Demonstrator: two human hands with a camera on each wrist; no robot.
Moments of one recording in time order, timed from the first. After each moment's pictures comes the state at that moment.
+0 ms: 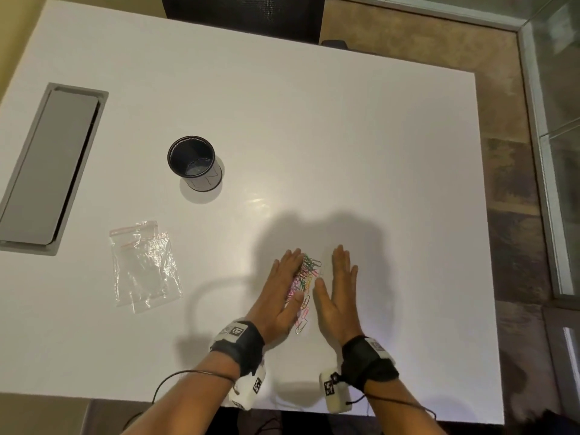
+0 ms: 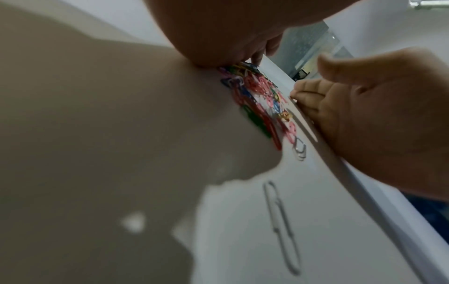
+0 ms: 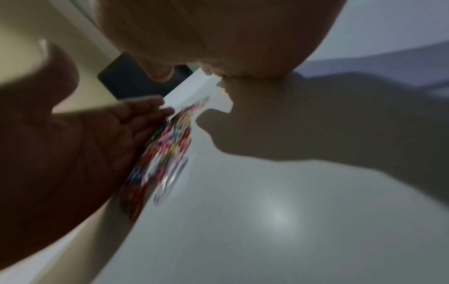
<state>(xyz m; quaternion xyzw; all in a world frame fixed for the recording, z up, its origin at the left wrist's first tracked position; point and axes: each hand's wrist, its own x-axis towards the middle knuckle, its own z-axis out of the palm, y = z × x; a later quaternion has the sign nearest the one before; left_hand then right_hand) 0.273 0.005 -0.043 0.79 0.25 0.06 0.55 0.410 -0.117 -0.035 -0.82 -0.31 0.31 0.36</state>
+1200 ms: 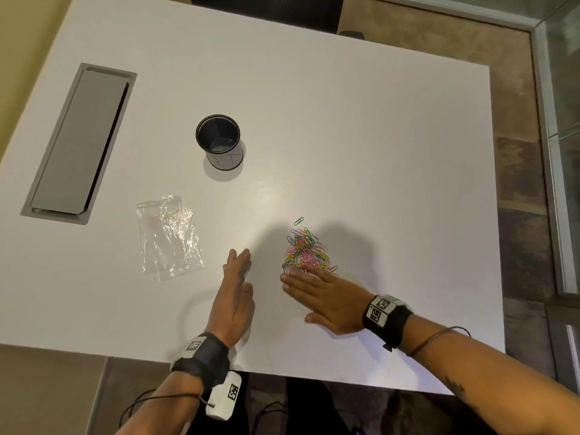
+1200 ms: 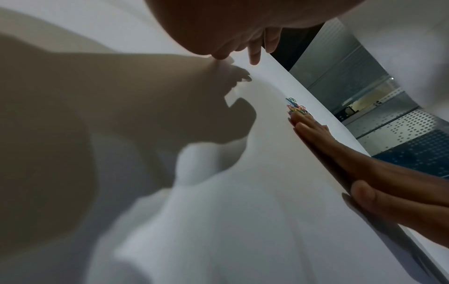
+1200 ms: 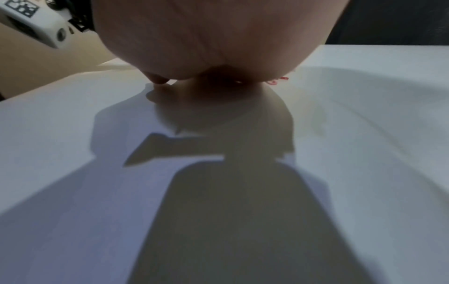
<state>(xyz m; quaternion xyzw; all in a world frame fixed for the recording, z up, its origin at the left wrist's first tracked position) 0.153 0.004 -0.044 0.69 0.43 0.15 0.56 0.418 -0.119 -0.028 -0.50 -0.83 0.24 -0.08</state>
